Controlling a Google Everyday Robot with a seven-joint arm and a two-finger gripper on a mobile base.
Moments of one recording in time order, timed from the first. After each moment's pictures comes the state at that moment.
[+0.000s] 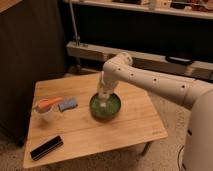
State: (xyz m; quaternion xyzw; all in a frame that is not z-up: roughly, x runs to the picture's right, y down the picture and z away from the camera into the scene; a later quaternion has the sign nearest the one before) arm -0.005 0.012 0.808 -0.06 -0.23 -0.66 0.72
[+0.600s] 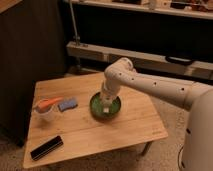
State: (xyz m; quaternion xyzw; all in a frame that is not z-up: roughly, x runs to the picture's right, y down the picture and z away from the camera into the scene) arm 0.002 0.041 0.822 -0.10 -0.25 -0.66 0.71
